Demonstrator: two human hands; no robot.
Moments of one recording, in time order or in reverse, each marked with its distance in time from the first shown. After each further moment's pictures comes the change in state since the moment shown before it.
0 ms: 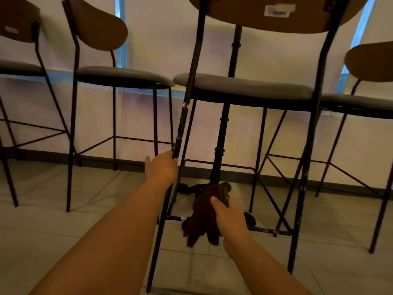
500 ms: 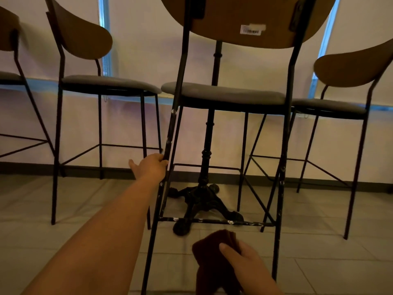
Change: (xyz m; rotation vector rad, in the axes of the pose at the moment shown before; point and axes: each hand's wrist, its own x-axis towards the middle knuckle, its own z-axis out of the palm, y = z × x) left_hand -0.005 0.002 -0.018 -0.078 -0.029 -0.070; right_hand -0.068 0.044 -0.067 -0.257 -0.036 0.110
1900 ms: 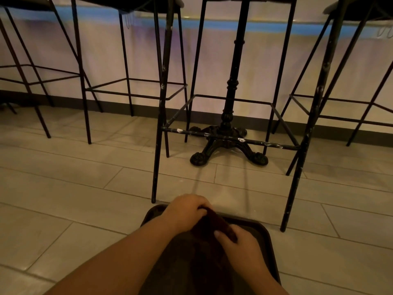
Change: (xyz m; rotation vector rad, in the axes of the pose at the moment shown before) left_hand -0.256 -0.084 0.187 -0.050 -0.664 0.226; right_hand 0.048 0.233 -0.020 -0.354 -0.177 -0.162
